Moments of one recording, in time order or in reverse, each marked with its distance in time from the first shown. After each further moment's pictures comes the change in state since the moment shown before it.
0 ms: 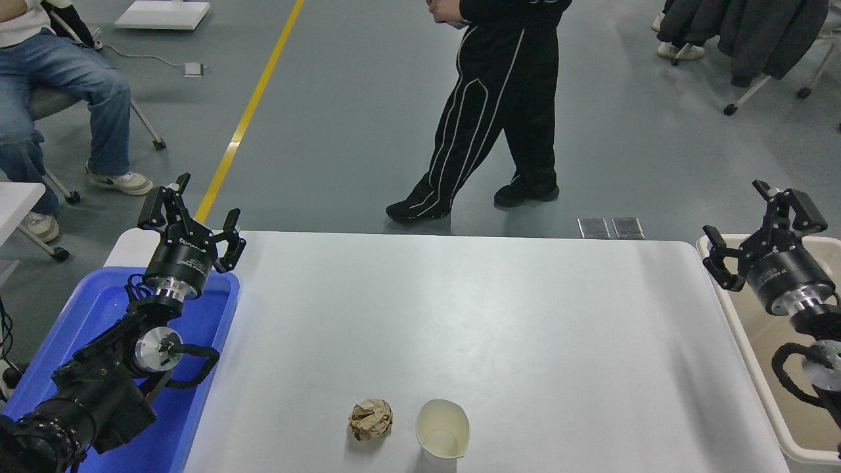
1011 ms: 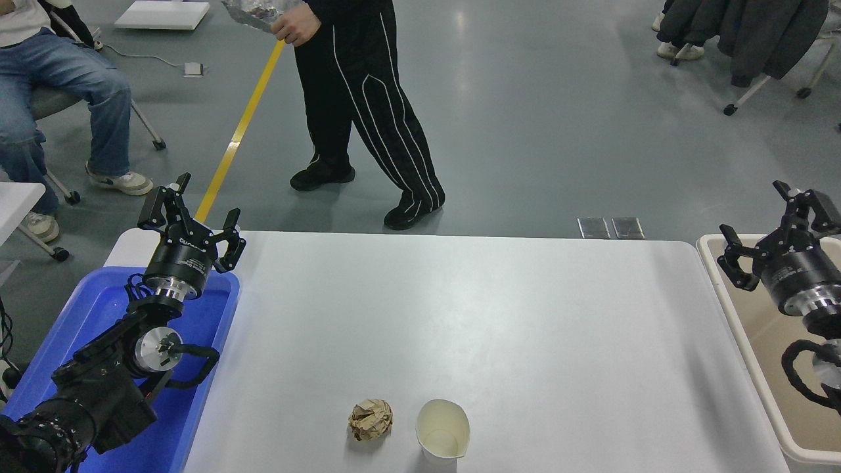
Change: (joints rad) left arm 0.000 0.000 0.000 0.000 0.000 0.000 0.000; right arm 0.010 -0.002 0.017 -0.065 0.039 0.003 0.001
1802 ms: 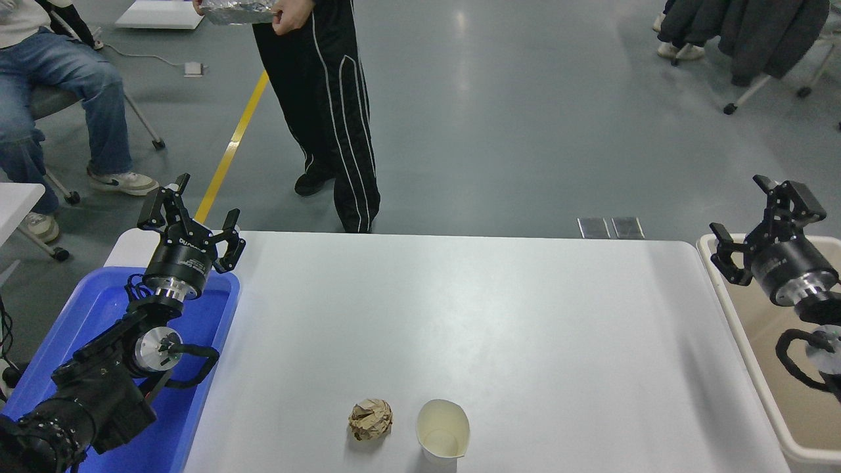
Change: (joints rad) left arm 0.000 0.000 0.000 0.000 0.000 0.000 0.000; right arm 0.309 -0.044 -0.468 -0.068 -0.097 -0.014 0.000
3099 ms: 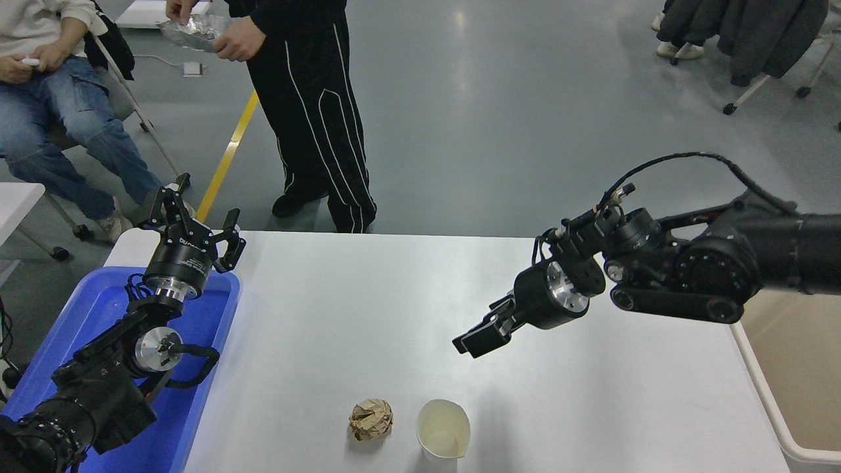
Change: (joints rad) left arm 0.000 0.000 0.000 0.000 0.000 0.000 0.000; right arm 0.793 0.341 -1.254 0.497 -0.789 0.059 0.001
